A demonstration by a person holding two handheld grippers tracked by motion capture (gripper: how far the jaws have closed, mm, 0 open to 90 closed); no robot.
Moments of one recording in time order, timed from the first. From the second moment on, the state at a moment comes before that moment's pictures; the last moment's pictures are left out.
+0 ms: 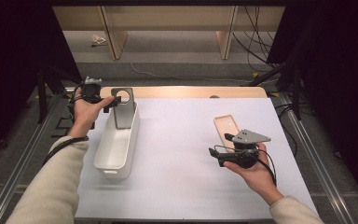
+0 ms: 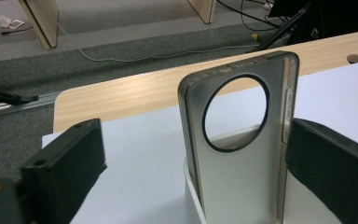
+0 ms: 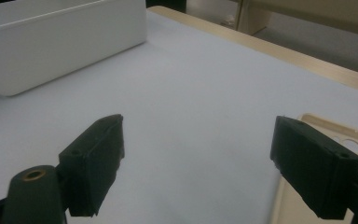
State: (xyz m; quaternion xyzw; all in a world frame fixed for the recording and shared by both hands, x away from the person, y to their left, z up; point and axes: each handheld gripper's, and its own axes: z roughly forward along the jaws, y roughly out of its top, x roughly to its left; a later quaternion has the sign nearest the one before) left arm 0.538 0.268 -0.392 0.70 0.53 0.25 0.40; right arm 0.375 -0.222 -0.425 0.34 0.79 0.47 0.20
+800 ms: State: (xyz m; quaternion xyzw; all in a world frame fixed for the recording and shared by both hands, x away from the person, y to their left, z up) left arm 0.470 0.268 -0.386 0.70 0.51 0.26 0.43; right arm 0.378 -0.226 -0.424 0.34 0.79 0.47 0.21
